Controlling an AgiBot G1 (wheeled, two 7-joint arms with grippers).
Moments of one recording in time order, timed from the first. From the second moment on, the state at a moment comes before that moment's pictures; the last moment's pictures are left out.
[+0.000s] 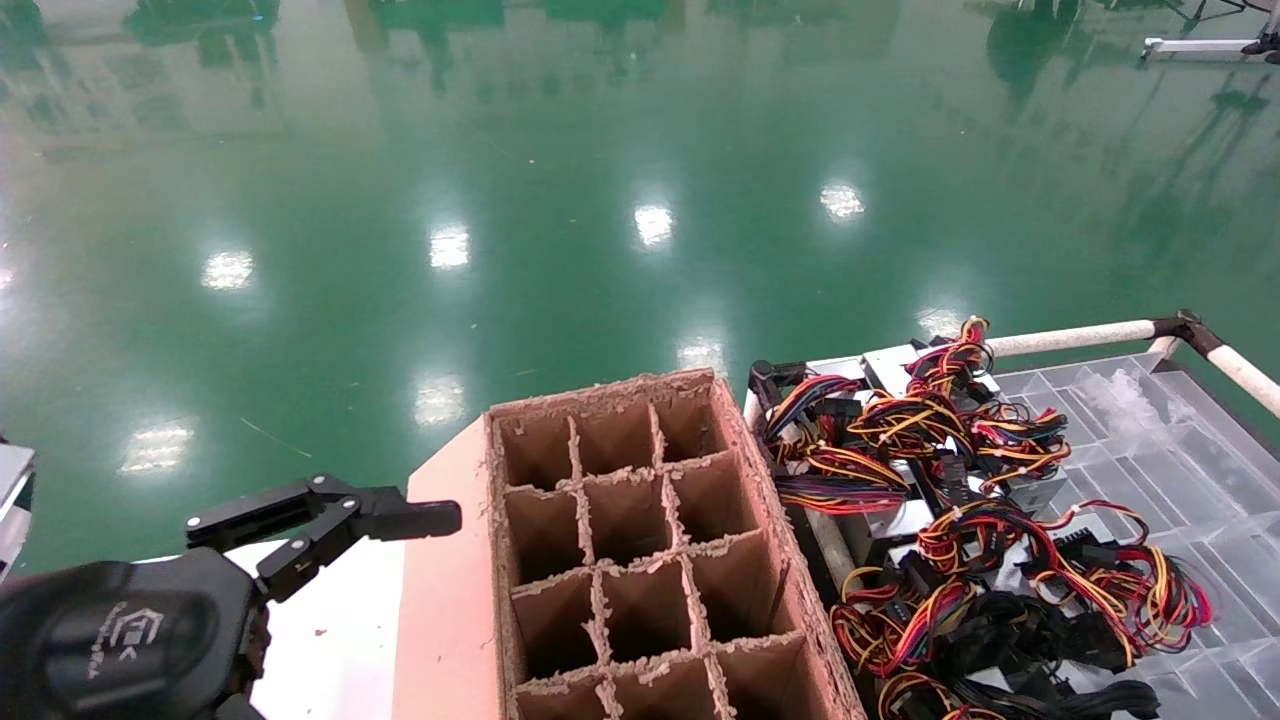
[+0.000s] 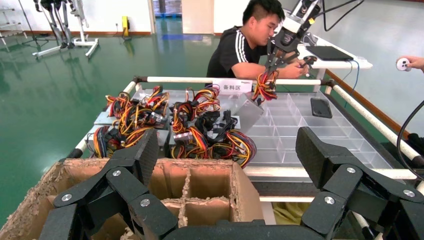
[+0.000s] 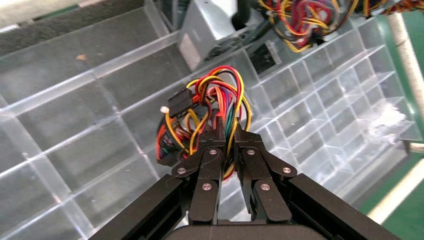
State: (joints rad) left arm -1.09 0.58 0.35 -1.27 0.68 1.47 -0.15; right arm 1.13 0.05 -0.57 0.74 -0.99 -1.57 -0.57
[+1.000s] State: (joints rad) left arm -1.09 0.58 0.35 -1.27 0.68 1.47 -0.15; right arm 1.20 -0.08 -0.47 0.75 -1.08 -1.57 -0.46
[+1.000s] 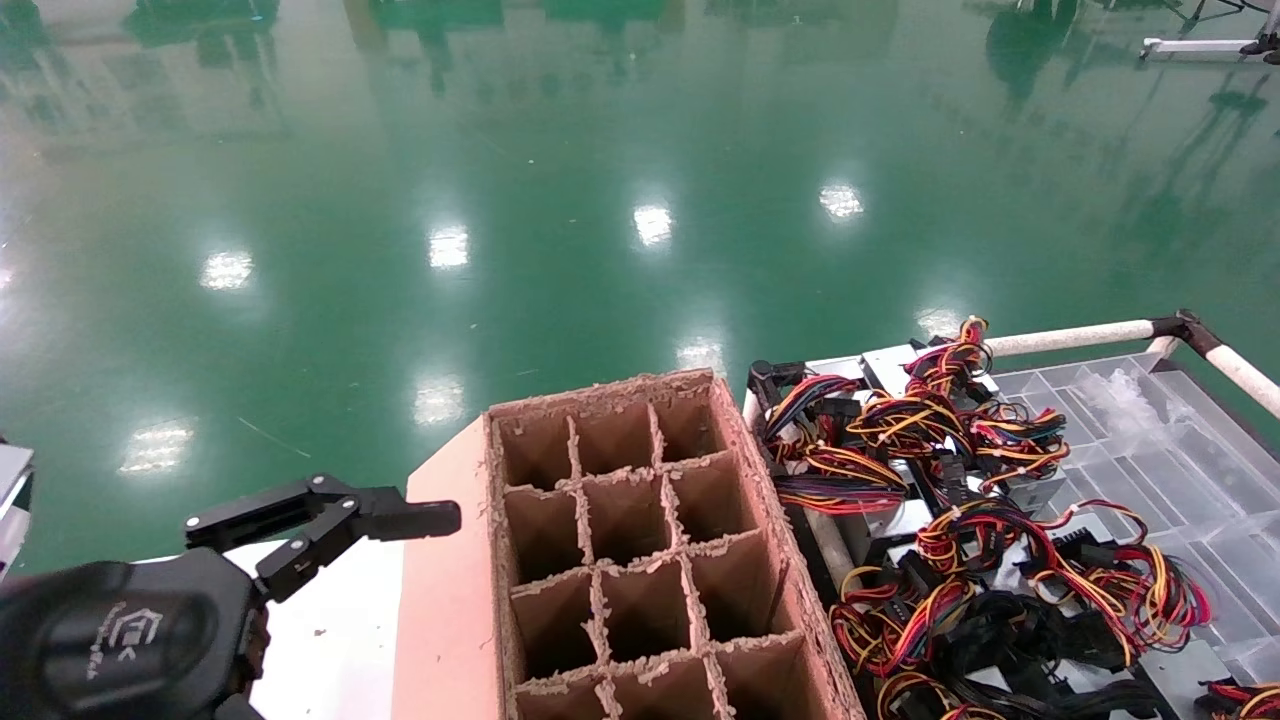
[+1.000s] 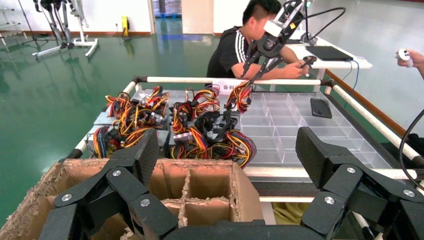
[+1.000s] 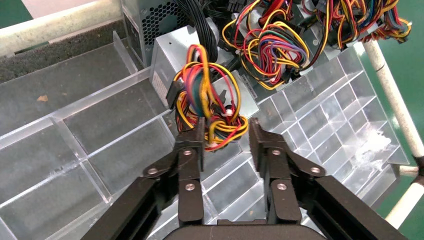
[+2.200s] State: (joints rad) left arm -1.09 0.58 0.35 -1.27 0.68 1.47 -0.15; right arm 1.12 -0.25 -0.44 0.89 -0.74 -1.57 -0.13
